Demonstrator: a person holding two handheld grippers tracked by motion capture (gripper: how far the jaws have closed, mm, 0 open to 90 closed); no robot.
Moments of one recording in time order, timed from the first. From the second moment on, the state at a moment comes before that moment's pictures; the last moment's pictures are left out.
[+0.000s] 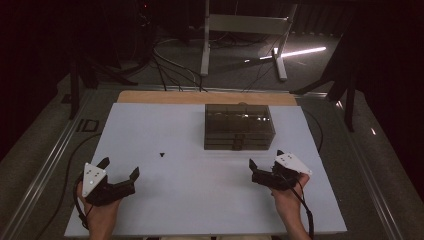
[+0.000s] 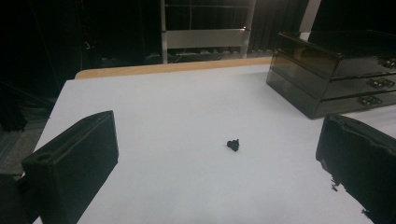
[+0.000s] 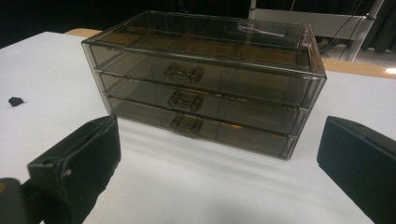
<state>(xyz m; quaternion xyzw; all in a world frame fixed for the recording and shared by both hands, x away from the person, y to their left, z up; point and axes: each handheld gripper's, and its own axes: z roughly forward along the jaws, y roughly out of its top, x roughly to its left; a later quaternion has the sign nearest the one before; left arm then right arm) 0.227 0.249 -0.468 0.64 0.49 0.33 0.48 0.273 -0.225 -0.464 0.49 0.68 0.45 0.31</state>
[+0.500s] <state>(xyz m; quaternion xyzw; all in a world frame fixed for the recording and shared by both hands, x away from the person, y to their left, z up) 0.228 0.249 -0.469 0.65 0.49 0.33 0.48 0.290 -0.208 -0.459 0.50 0.66 0.46 0.33</state>
